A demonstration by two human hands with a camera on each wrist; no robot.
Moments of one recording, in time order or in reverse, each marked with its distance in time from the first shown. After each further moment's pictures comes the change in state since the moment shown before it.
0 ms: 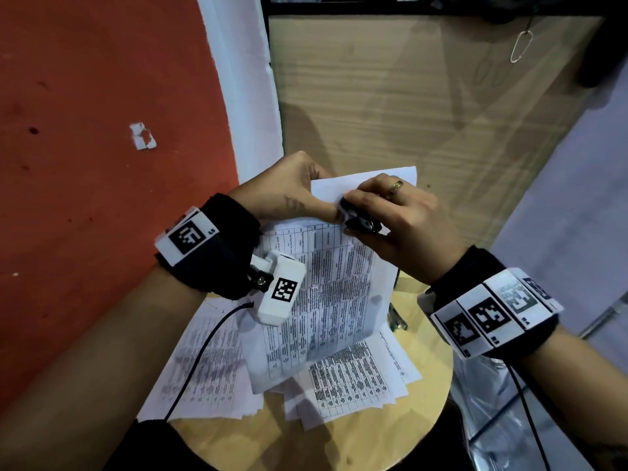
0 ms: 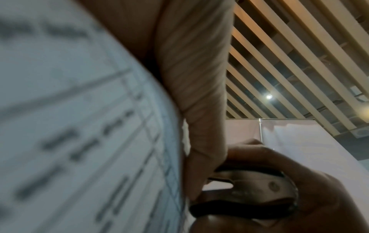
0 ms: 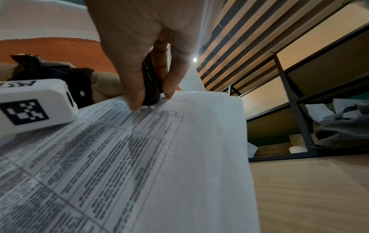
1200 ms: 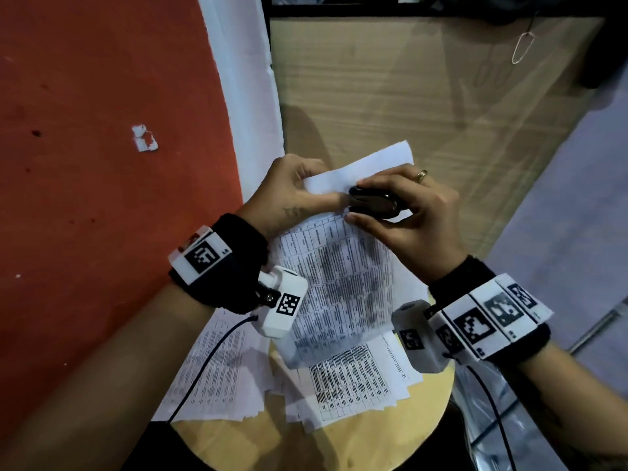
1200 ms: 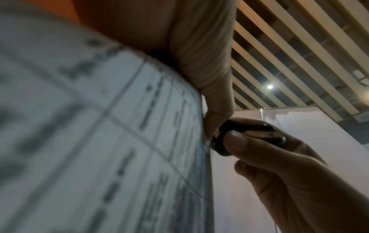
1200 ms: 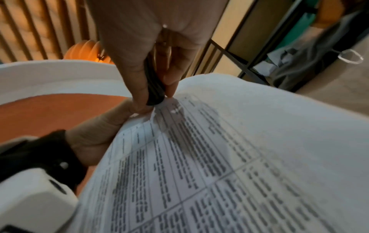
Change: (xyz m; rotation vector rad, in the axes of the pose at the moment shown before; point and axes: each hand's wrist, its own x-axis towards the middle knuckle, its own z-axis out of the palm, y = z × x) left_hand 0.000 -0.014 0.013 -0.140 0.263 0.186; right_hand 0.002 -0.006 0.001 0.395 0.229 0.367
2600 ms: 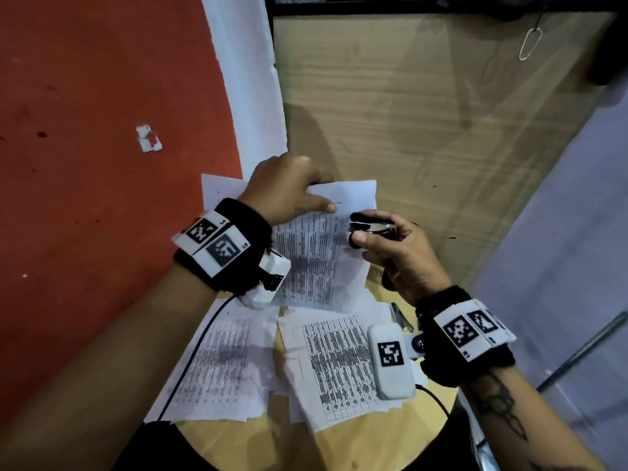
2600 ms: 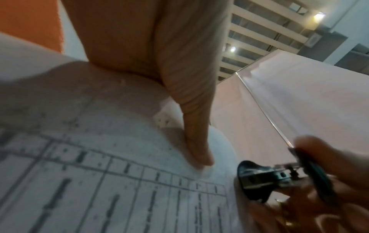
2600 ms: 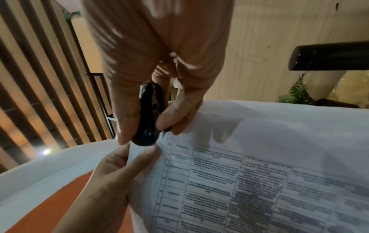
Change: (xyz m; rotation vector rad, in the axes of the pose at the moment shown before) left_hand 0.019 -0.001 -0.018 0.851 -0.129 0.051; right_hand -0.030 0.022 0.024 0.871 -0.073 0.893
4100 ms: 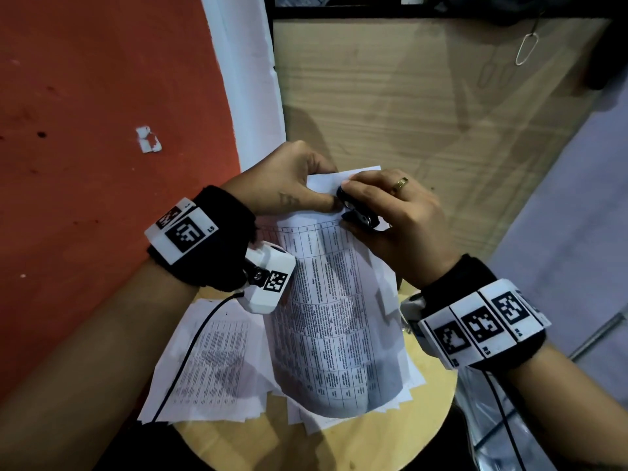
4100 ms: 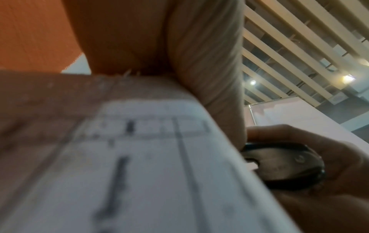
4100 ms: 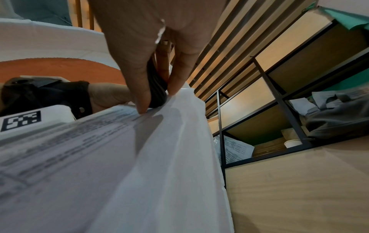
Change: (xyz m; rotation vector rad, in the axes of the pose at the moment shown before) left_hand -0.010 0.015 -0.023 -0.593 -0.159 0.031; right_hand 0.002 -0.040 0.018 -1.189 0.024 -1.188
